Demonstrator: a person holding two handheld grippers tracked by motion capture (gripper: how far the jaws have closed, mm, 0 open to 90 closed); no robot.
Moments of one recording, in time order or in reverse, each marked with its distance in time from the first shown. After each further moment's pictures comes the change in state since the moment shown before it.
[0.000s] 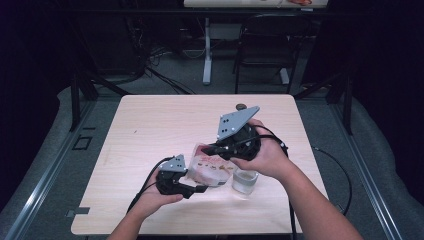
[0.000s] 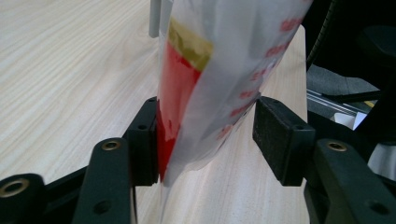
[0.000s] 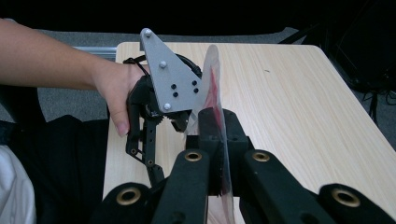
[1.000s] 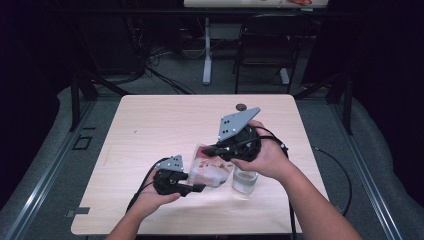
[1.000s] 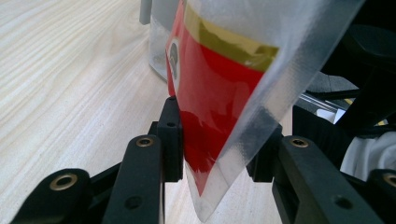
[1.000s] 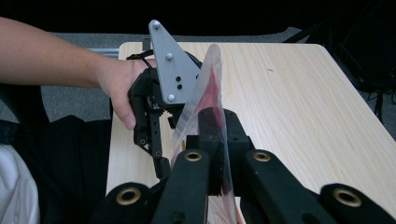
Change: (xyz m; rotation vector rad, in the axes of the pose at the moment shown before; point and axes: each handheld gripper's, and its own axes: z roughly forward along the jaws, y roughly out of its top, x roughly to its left) left arm 0.003 -0.003 -0.006 0.031 -0.052 -0.048; right arm 0.000 -0.004 0.001 -0.006 0.012 0.010
